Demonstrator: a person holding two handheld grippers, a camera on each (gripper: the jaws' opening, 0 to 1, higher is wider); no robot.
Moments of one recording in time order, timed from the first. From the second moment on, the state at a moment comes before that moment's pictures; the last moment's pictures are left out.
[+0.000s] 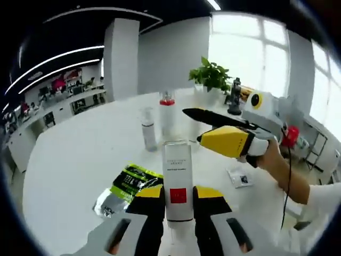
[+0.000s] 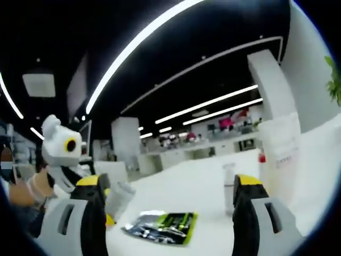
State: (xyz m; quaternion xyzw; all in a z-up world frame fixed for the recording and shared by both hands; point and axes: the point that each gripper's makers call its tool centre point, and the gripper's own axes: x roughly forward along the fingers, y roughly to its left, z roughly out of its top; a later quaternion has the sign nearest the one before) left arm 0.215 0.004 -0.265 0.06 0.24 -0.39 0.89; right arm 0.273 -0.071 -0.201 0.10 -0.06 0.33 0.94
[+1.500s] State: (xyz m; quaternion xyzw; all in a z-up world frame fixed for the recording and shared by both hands) left arm 0.227 -0.007 -0.265 0.00 0.01 -0.35 0.94; right arm 0.205 -0.002 -0.229 0.11 -0.02 0.44 0.89
